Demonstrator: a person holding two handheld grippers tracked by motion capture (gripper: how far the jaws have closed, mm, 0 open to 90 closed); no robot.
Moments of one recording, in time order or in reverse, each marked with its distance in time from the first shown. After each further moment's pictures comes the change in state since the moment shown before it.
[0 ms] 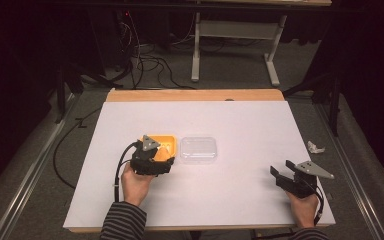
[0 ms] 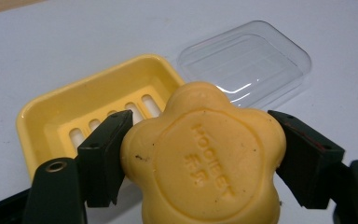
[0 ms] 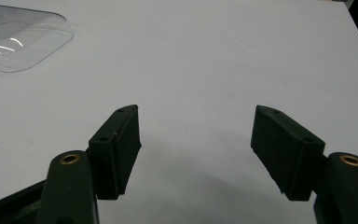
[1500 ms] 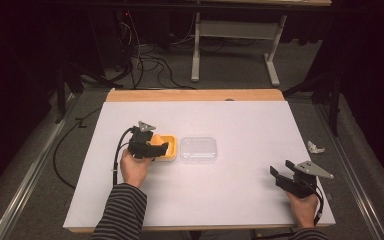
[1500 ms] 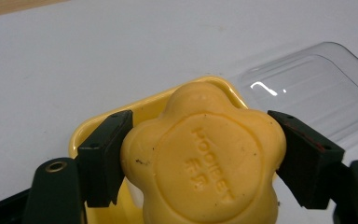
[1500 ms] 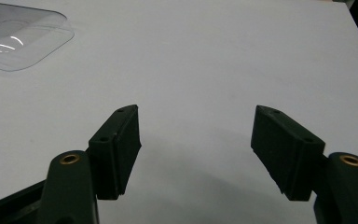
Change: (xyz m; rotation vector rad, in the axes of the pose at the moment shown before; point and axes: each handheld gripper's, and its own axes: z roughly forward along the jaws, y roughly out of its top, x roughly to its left) left arm 0.038 0.023 0.029 0.041 0.082 -0.087; right arm 0.000 0.000 0.000 0.000 0.000 -0.013
